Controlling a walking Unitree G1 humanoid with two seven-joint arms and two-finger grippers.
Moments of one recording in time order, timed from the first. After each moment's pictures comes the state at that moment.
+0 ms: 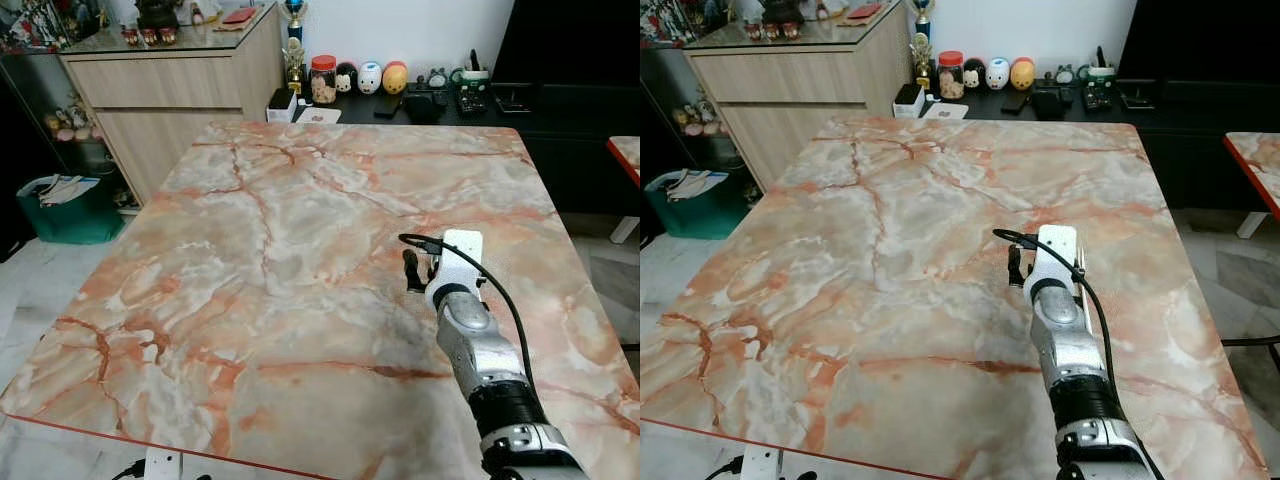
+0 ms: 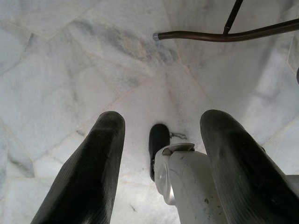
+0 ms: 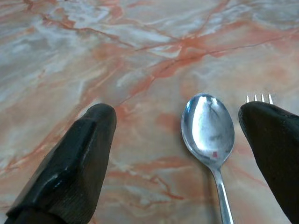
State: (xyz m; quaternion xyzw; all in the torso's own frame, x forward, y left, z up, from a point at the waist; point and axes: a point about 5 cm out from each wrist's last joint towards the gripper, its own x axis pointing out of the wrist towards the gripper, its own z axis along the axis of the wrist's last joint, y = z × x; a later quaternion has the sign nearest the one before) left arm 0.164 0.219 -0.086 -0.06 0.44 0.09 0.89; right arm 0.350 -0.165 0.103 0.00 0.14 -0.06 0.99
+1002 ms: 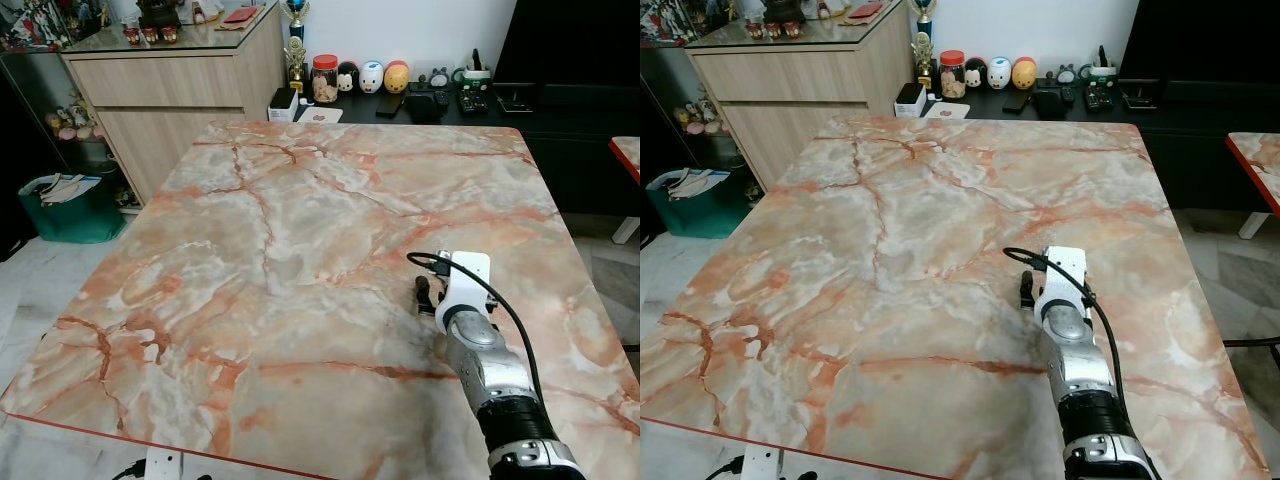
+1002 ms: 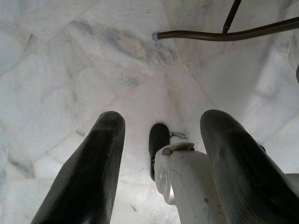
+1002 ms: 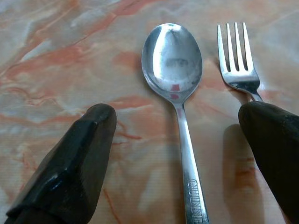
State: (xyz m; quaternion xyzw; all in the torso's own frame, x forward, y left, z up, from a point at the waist) left arm 0.164 0.218 -0.086 -0.06 0.44 0.09 0.89; right arm 0.336 -0.178 0.079 -0.01 0.21 -0.10 0.97
